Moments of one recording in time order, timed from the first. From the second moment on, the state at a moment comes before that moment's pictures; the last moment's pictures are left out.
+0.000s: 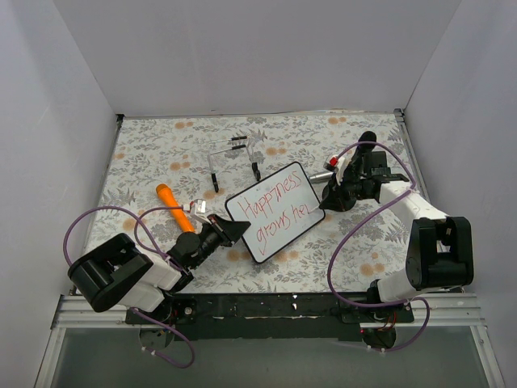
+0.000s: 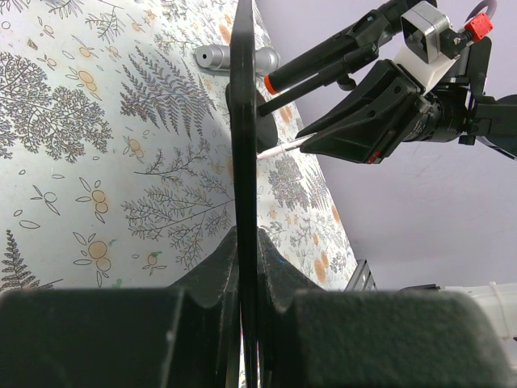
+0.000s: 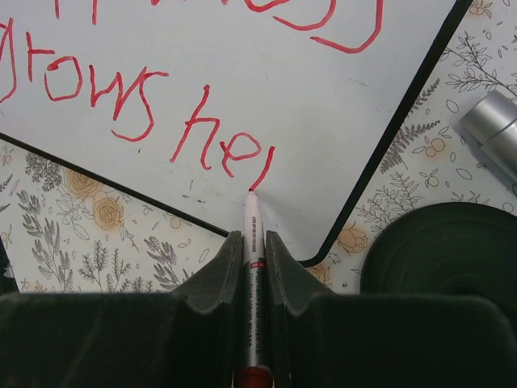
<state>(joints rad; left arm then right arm) -0.77 1.39 0.05 1.35 -0.04 -0.97 0.11 1.47 0.90 -0.49 -0.88 -0.65</state>
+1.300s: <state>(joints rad) -0.77 1.39 0.05 1.35 -0.04 -0.97 0.10 1.44 0.96 -0.45 -0.85 -0.57</state>
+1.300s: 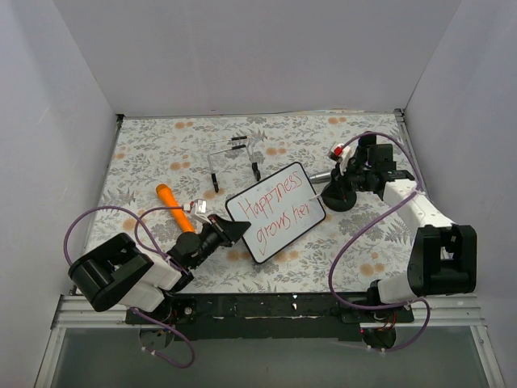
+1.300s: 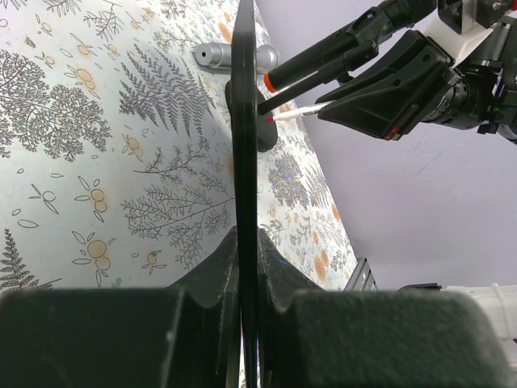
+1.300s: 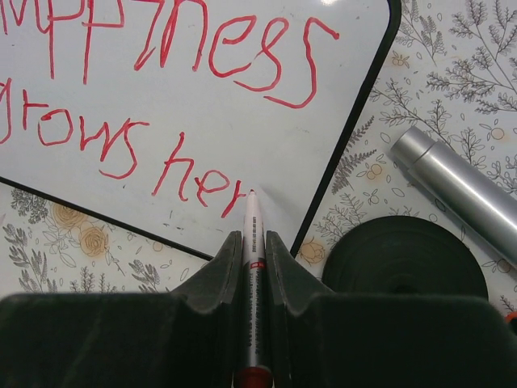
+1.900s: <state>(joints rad) -0.77 1.39 0.05 1.35 -0.04 -0.97 0.09 1.44 0.93 -0.43 -0.85 -0.58</state>
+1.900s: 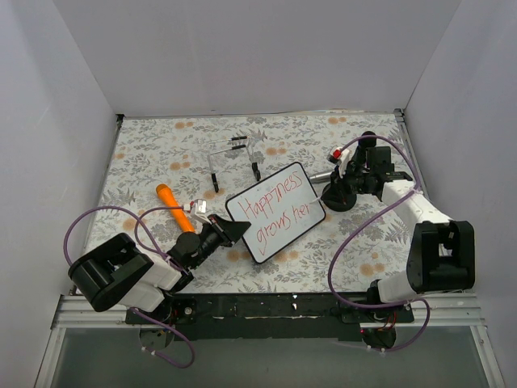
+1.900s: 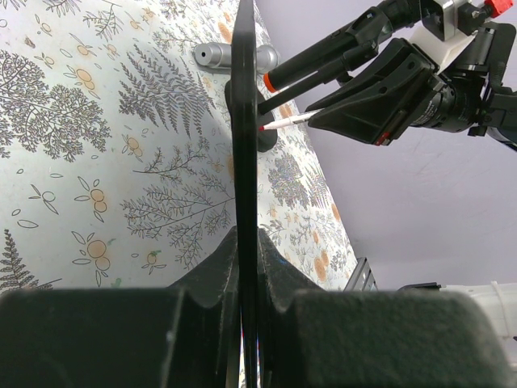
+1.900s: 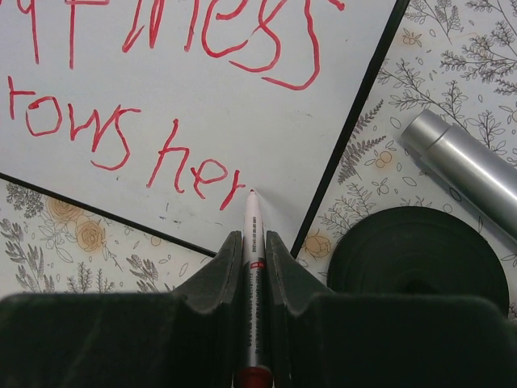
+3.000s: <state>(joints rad) -0.77 1.39 0.05 1.35 -0.04 -0.97 0.09 1.48 0.93 -0.37 -0.77 -0.53</state>
